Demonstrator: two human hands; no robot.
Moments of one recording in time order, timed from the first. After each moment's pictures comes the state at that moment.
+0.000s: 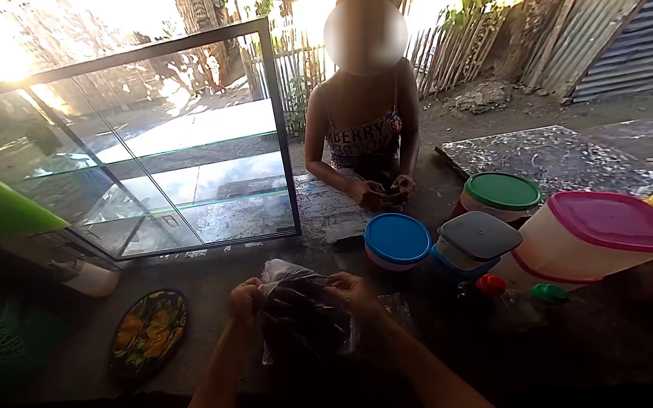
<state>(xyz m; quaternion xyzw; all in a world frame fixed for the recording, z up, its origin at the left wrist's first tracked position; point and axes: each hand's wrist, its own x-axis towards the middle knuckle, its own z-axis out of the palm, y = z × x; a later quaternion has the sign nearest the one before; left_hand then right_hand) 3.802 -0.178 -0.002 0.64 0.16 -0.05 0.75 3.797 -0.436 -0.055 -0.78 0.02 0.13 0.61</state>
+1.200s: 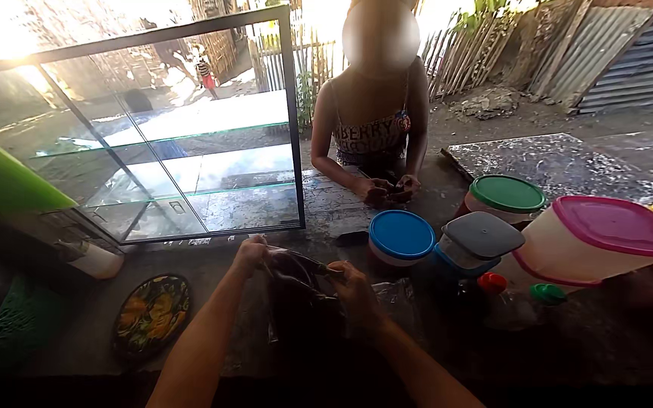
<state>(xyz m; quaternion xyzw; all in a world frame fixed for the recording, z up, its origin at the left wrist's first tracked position) 3.882 -0.172 0.015 0.79 0.15 -0.14 0.58 3.782 -0.419 -0.051 -0.83 -0.09 -0.12 0.53</state>
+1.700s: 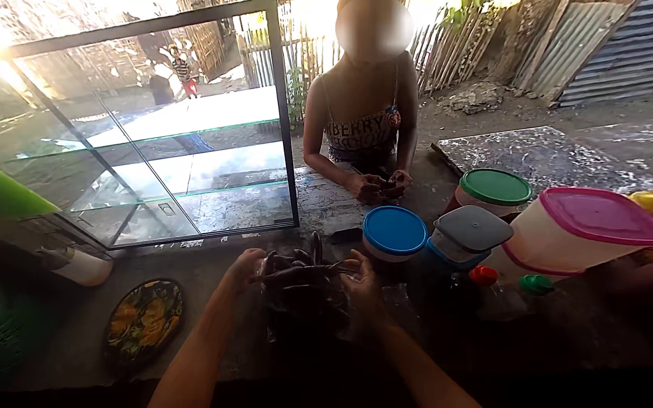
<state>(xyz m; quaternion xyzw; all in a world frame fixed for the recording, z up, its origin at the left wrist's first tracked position) 3.861 -0.164 0.003 0.75 0.14 -0.21 0.62 3.775 -0.435 -0.061 -0.78 0.11 -0.09 0.61</state>
